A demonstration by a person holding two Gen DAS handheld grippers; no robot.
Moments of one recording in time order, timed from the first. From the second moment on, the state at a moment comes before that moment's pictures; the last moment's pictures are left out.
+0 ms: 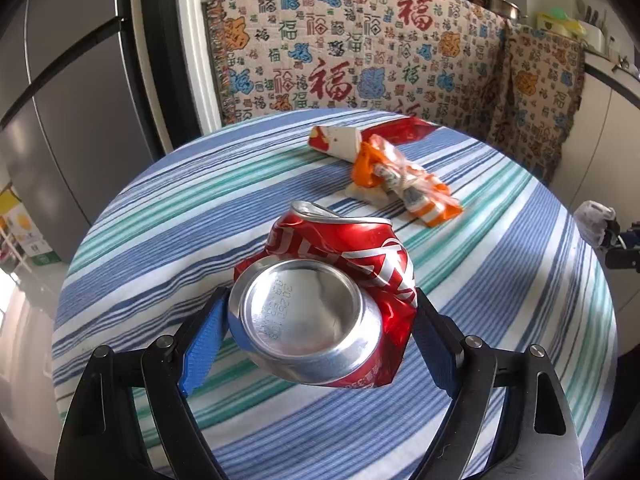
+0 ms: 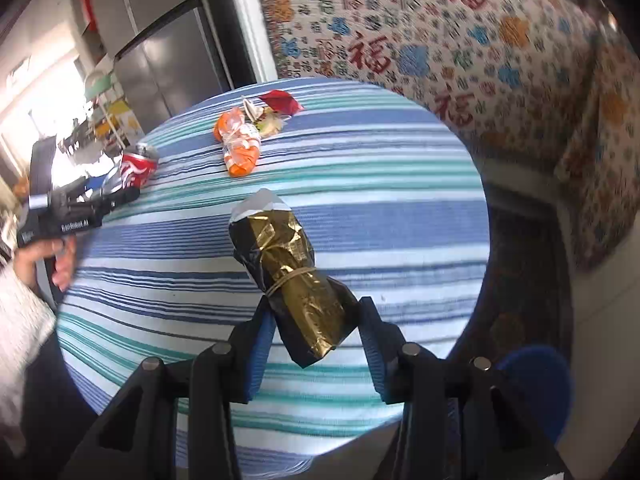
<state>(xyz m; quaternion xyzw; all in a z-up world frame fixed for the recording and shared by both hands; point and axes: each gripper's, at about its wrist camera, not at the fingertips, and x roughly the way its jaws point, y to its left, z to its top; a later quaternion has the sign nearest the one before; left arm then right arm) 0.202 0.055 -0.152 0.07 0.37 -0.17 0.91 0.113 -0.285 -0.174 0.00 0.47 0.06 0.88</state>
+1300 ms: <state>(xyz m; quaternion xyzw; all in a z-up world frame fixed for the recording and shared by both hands) 0.105 -0.276 -0.090 0.11 0.32 -0.43 0.84 -0.035 -0.499 -0.114 0.07 0.36 -0.20 0.91</state>
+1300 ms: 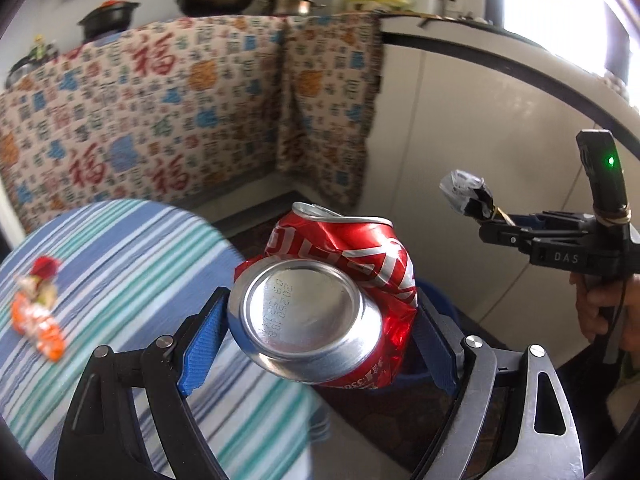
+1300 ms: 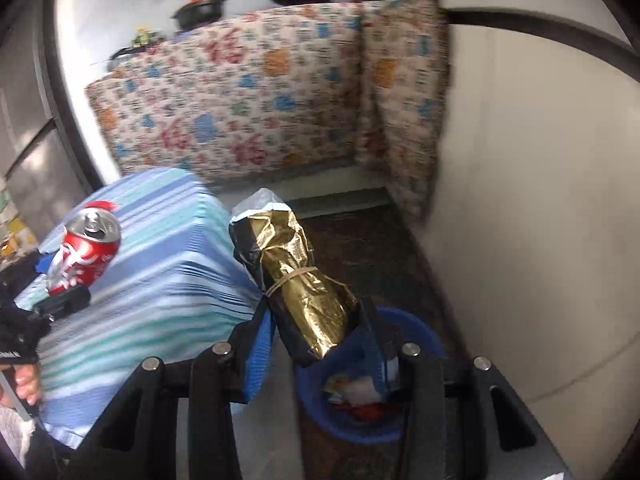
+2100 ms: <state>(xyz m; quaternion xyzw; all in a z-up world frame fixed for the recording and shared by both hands) 0.098 -0.427 -0.147 0.13 0.37 -0.48 0.78 -0.077 -0.601 -0.159 0.13 0.40 -0.25 0.87</state>
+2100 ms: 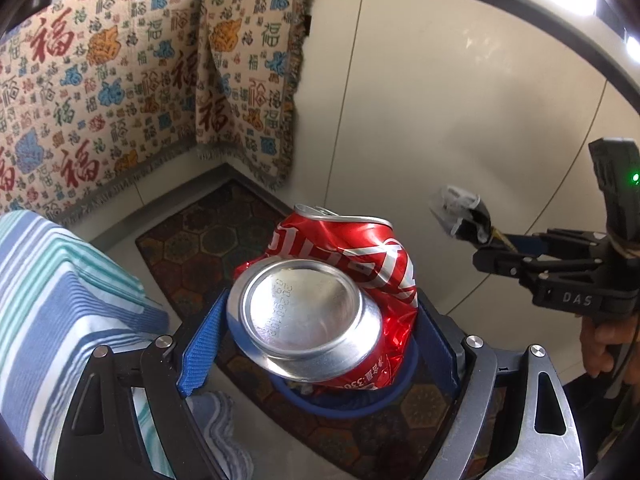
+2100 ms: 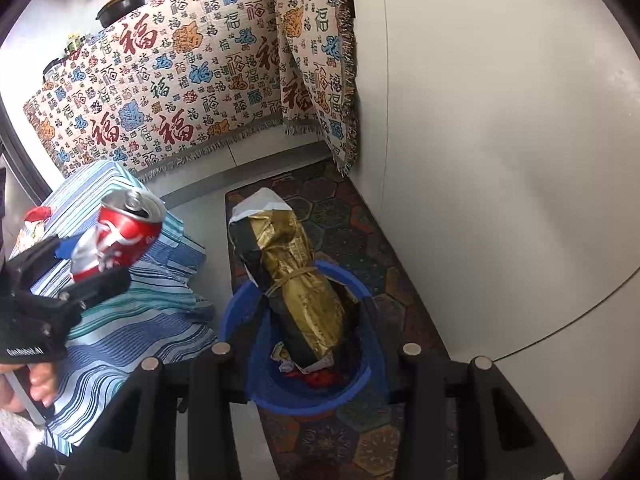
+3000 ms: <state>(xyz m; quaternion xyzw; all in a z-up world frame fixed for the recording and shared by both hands) 0.096 -0.409 -0.140 0.12 0.37 -0.48 0.78 -0.045 -0.600 -0.139 0.10 0.36 -0.26 0.89</state>
